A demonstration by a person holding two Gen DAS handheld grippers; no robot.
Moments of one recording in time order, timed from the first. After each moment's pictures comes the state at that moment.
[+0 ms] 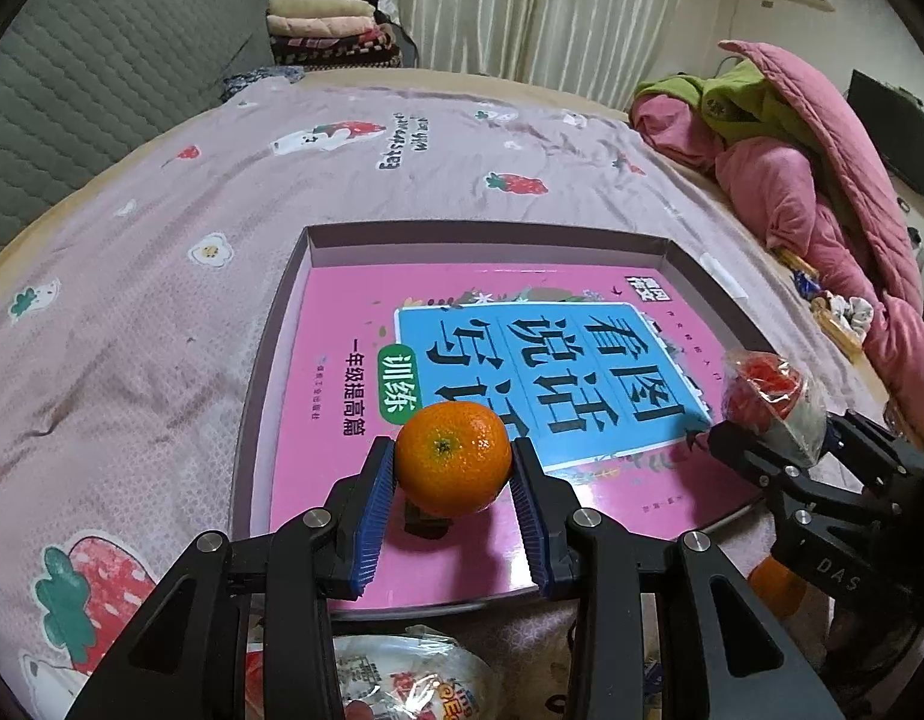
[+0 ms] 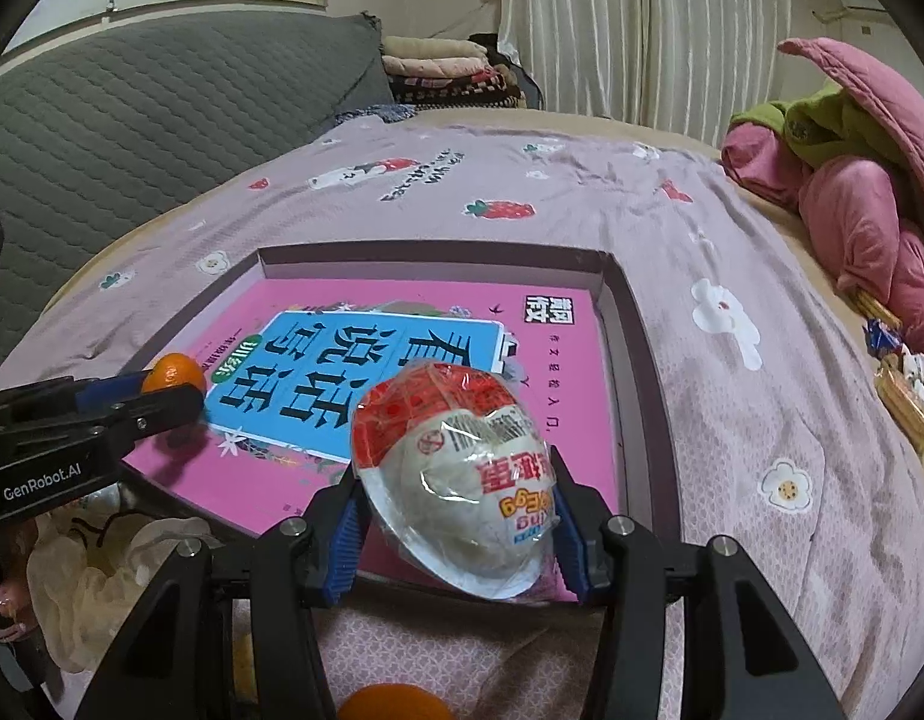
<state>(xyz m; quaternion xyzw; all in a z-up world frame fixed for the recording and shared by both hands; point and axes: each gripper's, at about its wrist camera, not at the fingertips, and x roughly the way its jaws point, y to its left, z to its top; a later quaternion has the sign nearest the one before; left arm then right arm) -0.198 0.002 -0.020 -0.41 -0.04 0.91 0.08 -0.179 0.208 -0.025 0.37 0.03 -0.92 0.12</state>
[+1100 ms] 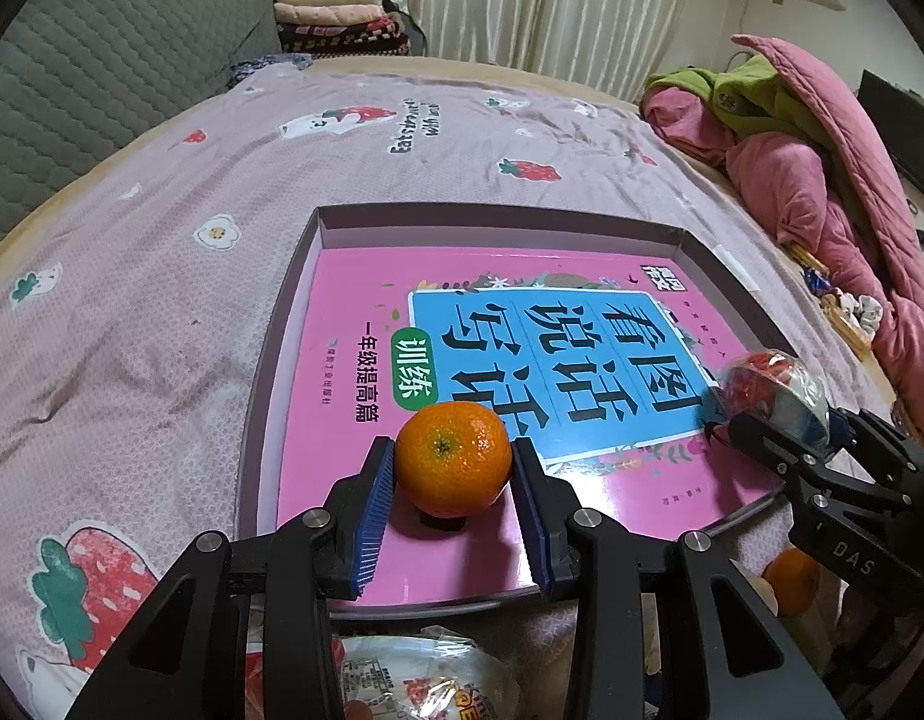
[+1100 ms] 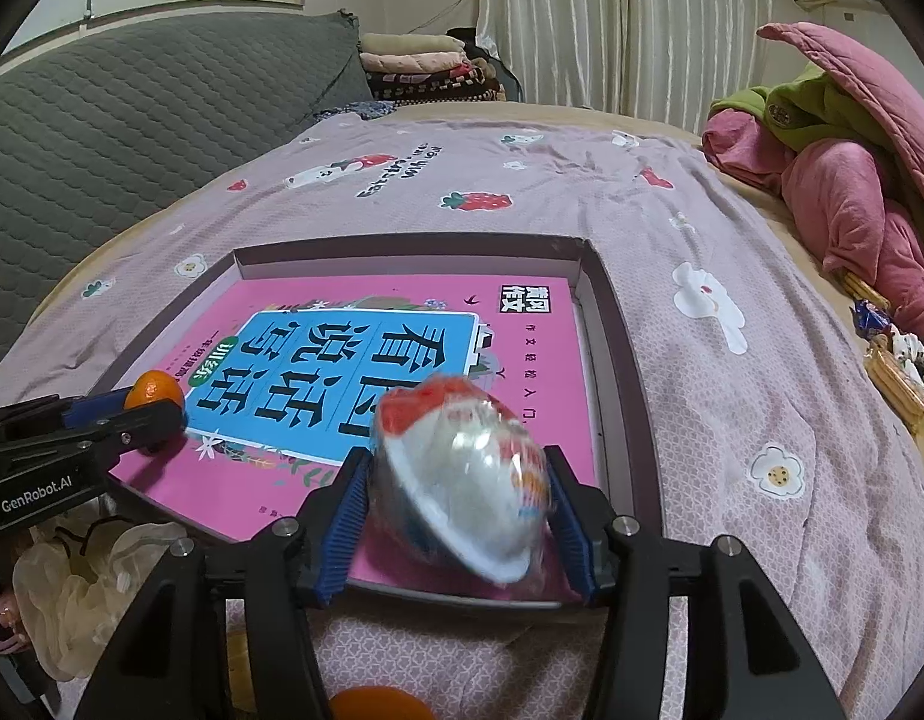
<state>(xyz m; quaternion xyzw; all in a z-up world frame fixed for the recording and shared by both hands) -0.199 -0.003 -0.027 -0.42 -0.04 0.90 0.07 -0.183 0.215 -0.029 0.38 0.02 -0.92 0.10</state>
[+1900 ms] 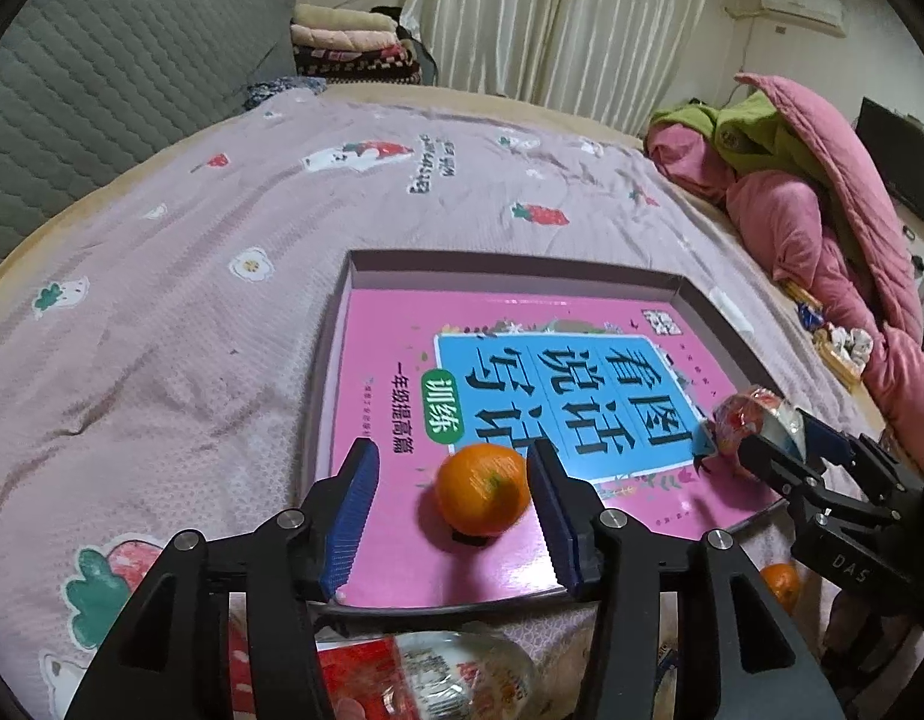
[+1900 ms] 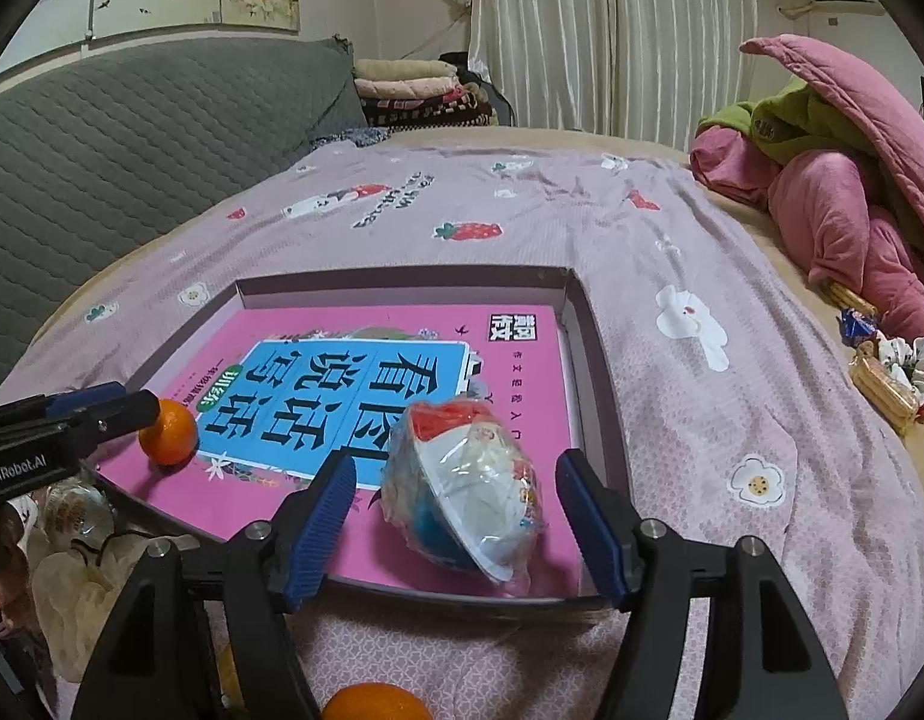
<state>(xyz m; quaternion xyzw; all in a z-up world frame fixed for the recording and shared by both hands) -0.188 -0.022 -0.002 -0.38 -0.06 0.92 0.07 -0.173 0.220 -0.017 0.35 0.01 -0.93 0.09</state>
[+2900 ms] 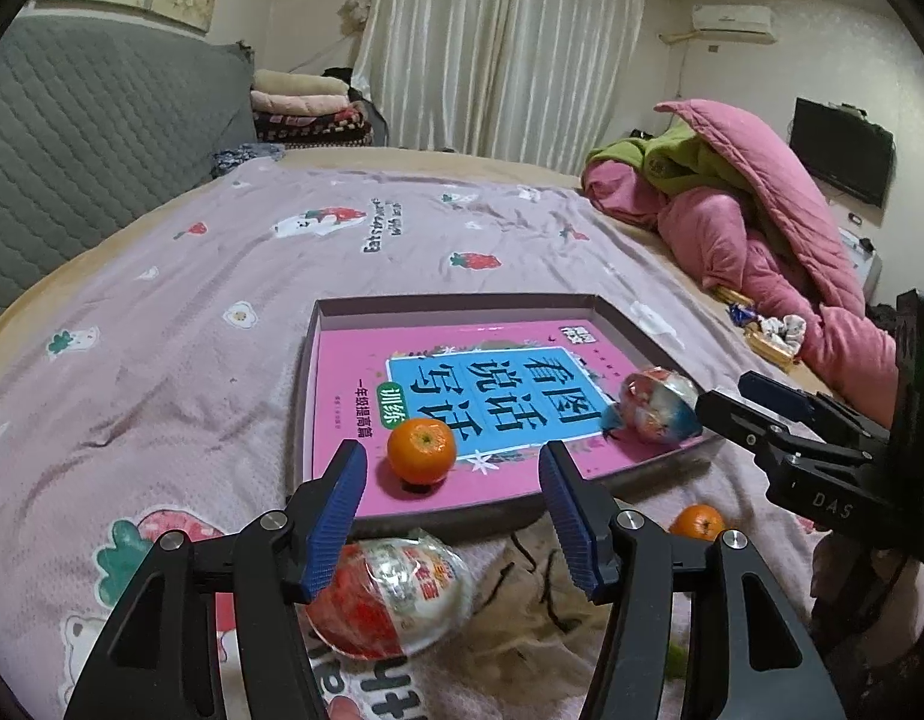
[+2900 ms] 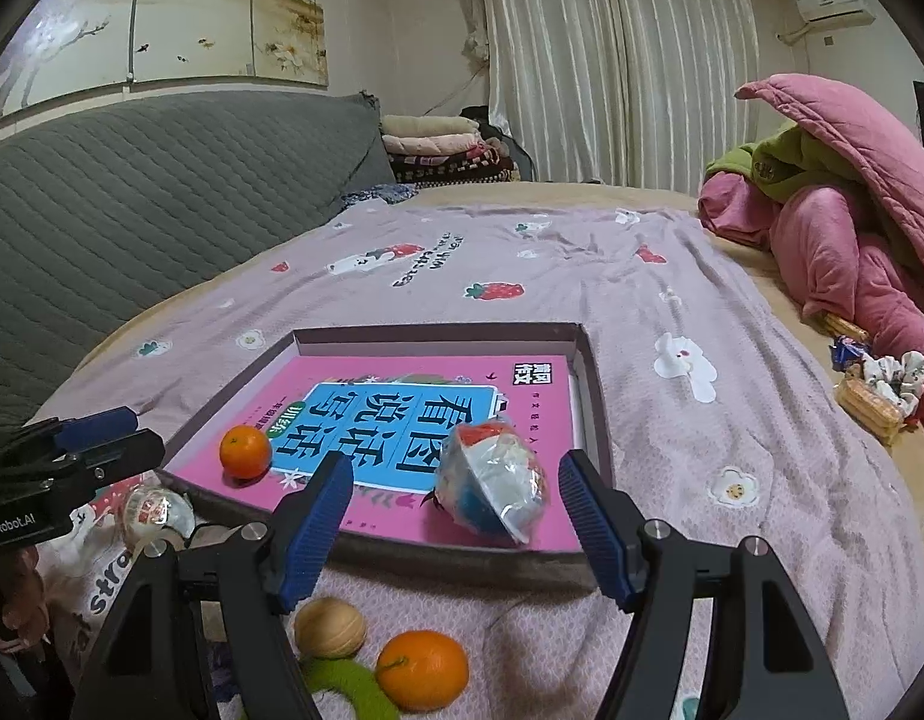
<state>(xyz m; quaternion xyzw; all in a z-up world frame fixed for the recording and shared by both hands) -0.110 -0.014 0.029 -0.31 -0.04 0.94 0.12 -0.121 0.229 0.016 0.28 -0.01 -0.95 0.12</state>
